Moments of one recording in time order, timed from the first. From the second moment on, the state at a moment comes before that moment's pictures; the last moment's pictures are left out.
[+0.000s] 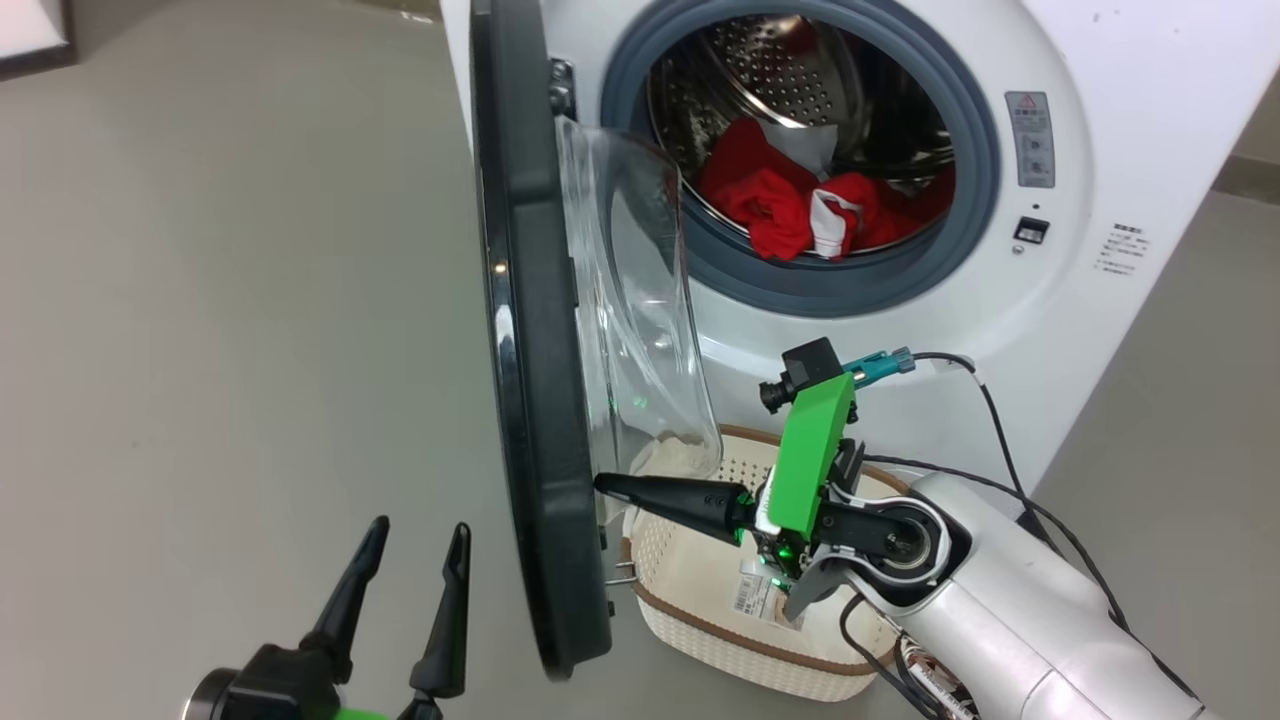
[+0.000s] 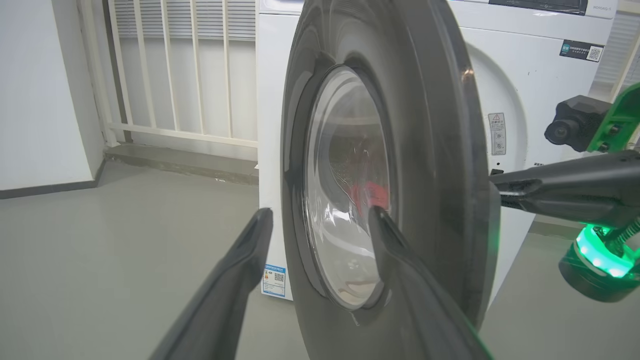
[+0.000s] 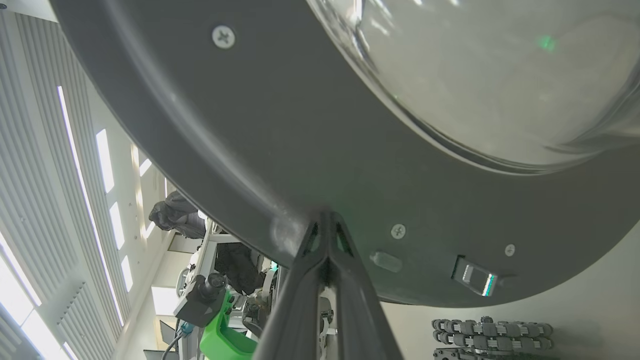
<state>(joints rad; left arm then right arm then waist) -0.04 0.04 -0.12 0.14 -0.21 -0.07 -0.26 -0.66 -0.08 0.69 0.56 1.85 0.12 0.59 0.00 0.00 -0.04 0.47</state>
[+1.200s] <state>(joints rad) 0.00 0.04 -0.08 0.13 -0.21 -0.06 -0.26 -0.49 -0.24 0.83 0.66 1.13 0.12 -0.21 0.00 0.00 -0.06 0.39</state>
